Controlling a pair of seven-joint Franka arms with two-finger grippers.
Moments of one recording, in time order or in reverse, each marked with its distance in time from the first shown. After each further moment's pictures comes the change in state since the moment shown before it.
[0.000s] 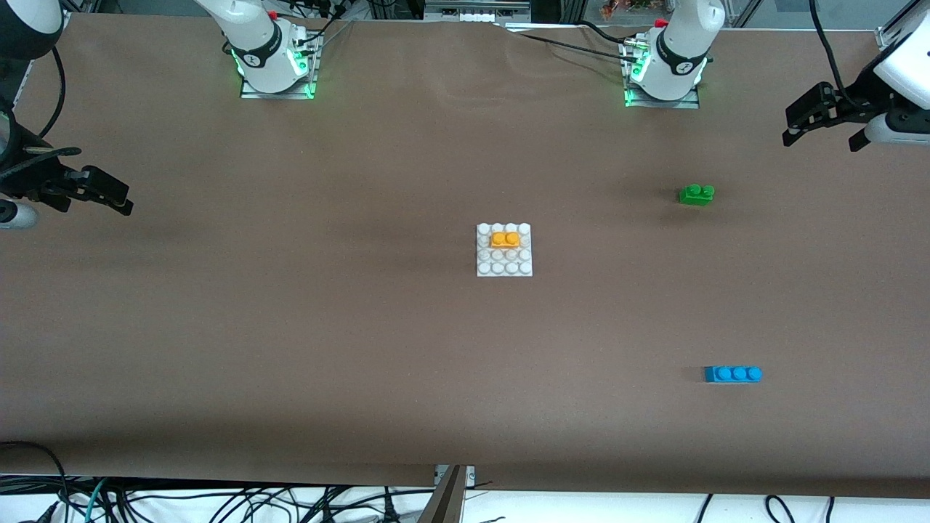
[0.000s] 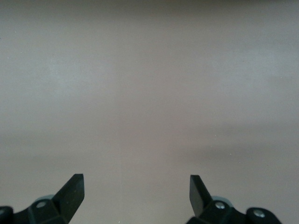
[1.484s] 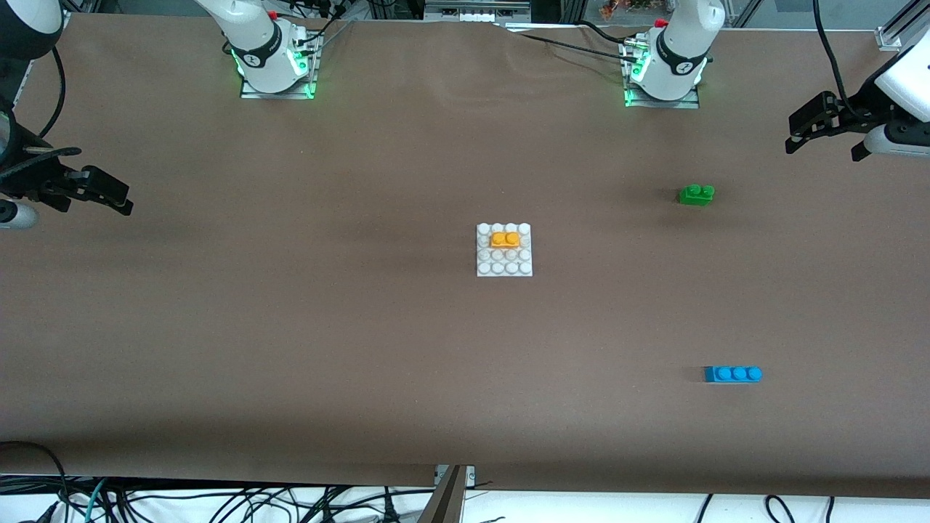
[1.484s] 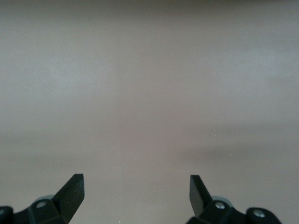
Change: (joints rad) left arm 0.008 0.018 0.001 0.001 0.000 0.003 0.052; right arm 0.000 0.000 0.000 0.000 0.000 0.000 0.000
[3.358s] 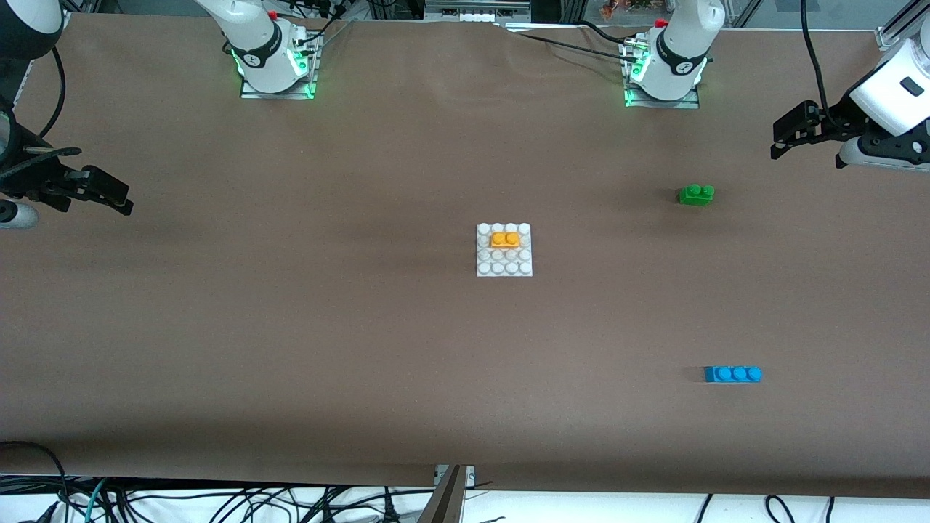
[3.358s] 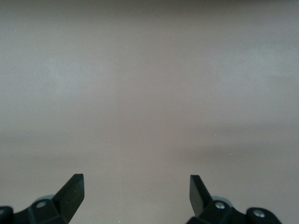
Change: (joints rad) left arm 0.000 0.024 -0.025 0.001 0.000 -0.004 0.000; right arm 0.000 0.000 0.000 0.000 0.000 -0.001 0.000
